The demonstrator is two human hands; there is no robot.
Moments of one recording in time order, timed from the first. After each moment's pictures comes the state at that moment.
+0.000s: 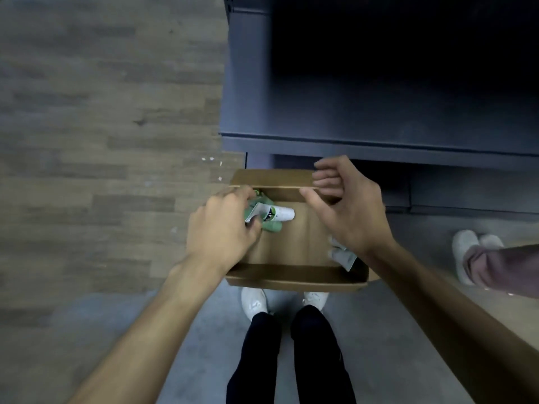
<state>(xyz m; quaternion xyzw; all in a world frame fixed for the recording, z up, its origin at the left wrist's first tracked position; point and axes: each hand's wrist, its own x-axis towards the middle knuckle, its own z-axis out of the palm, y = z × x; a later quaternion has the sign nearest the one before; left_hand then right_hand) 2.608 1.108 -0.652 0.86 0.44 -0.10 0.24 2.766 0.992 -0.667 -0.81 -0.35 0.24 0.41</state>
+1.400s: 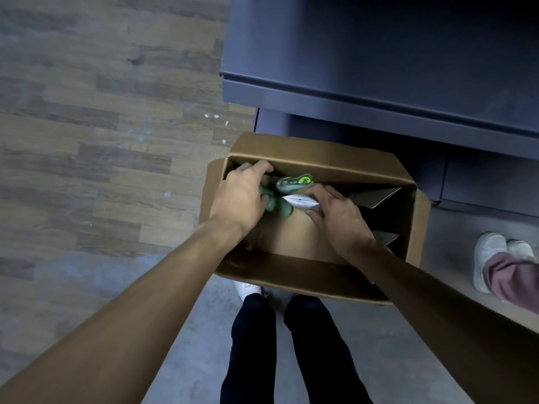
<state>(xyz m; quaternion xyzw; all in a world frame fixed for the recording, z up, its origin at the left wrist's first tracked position) 2.626 1.130 -0.821 0.81 0.46 -0.07 0.36 2.767 0.997 -0.854 -0.81 -0.47 0.34 0.10</state>
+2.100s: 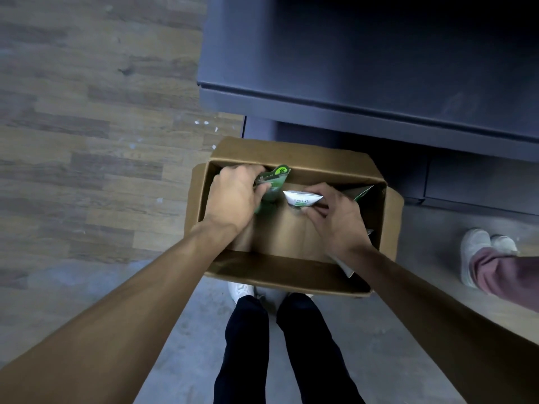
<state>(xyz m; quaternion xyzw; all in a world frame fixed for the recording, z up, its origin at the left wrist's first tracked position) 2.649 1.117 -0.806 0.85 0.44 -0.01 0.27 2.780 0.972 -0.827 -0.82 -0.31 0.37 0.30</state>
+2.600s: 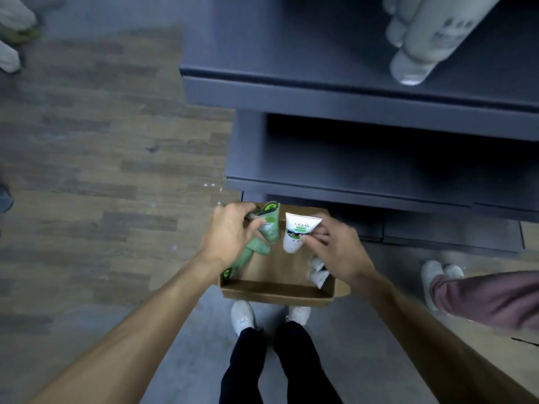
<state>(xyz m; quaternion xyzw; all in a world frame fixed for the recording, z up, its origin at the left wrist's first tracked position) 2.628 1.124 -0.604 0.86 0.39 0.04 0.31 2.786 0.964 -0.608 -0.78 -0.30 0.42 0.34</state>
